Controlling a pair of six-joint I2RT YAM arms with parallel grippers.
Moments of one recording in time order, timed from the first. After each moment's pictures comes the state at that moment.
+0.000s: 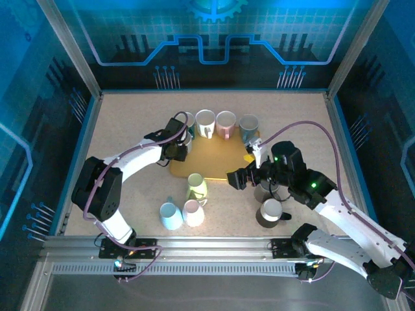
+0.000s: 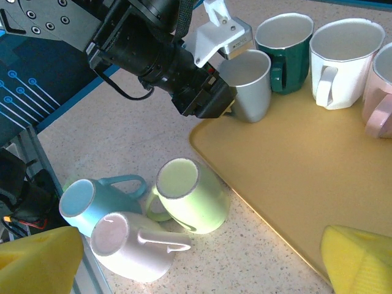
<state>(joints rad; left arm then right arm) -0.41 1.67 1.10 -0.52 -0.15 -0.20 0.68 0.88 0.86 -0.49 -0.26 0.20</state>
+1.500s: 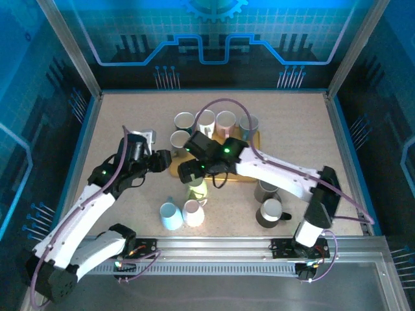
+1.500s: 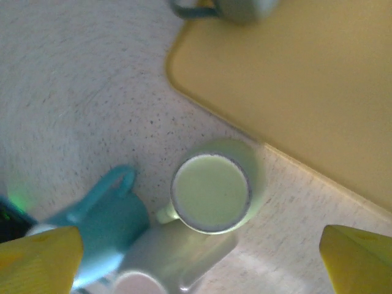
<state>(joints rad) -0.38 0.90 0.88 -0.68 0.00 -0.47 1.02 1.75 1.63 -0.99 0.09 0.71</state>
